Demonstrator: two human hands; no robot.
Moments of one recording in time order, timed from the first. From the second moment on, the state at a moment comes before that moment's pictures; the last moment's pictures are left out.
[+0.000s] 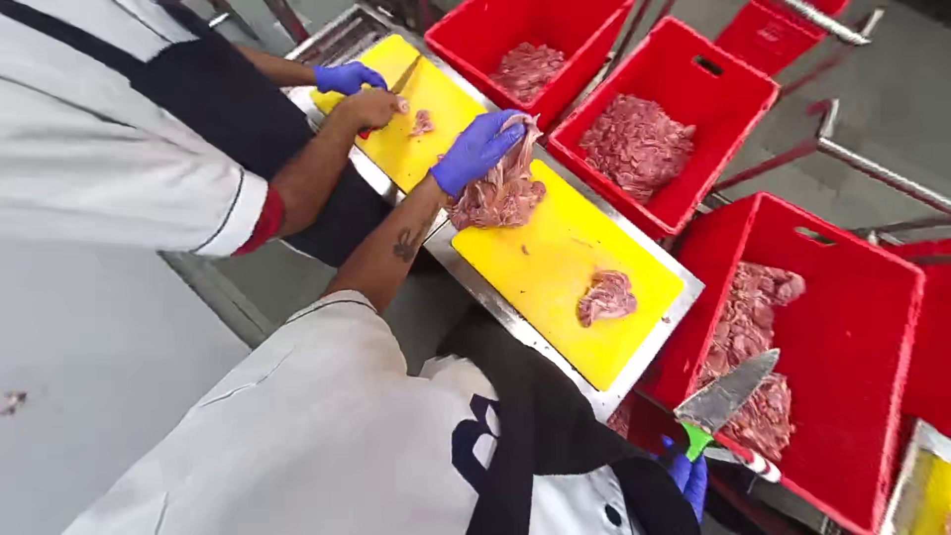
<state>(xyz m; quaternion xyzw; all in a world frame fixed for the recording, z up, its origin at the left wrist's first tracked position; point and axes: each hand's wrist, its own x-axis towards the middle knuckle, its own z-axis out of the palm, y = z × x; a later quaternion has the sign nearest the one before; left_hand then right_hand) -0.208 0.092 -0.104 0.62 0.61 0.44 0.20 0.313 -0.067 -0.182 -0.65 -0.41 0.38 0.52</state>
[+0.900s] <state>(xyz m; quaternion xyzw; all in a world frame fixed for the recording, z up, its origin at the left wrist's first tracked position) 0.037 0.105 -0.237 0.63 0.71 0.14 0.29 0.305 -0.073 -0.232 -0.60 -0.38 0.45 0.54</state>
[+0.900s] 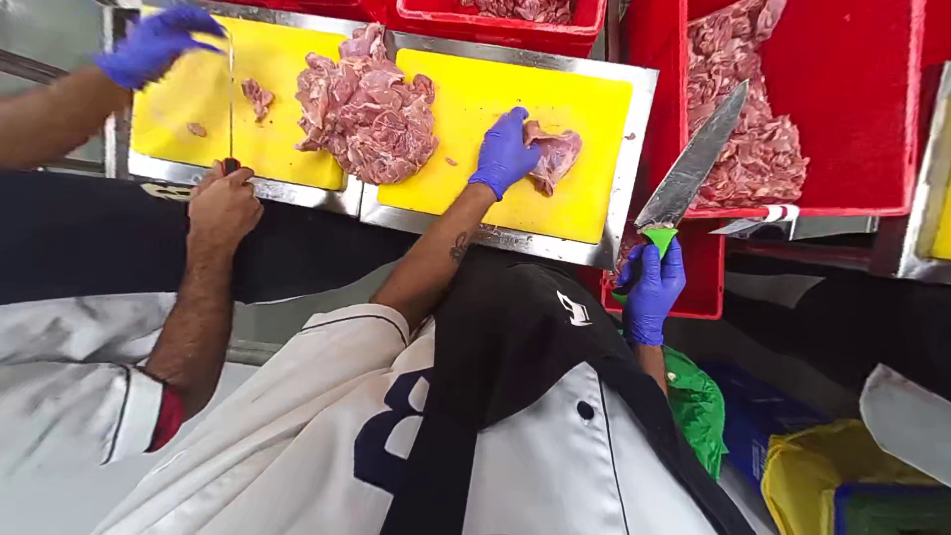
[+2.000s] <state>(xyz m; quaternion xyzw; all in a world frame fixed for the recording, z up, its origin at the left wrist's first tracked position) 0.003 0.077 -0.272 0.67 0.69 0.15 0.21 0.252 -0.054 -0.211 -0.54 -0.57 0.56 0.26</state>
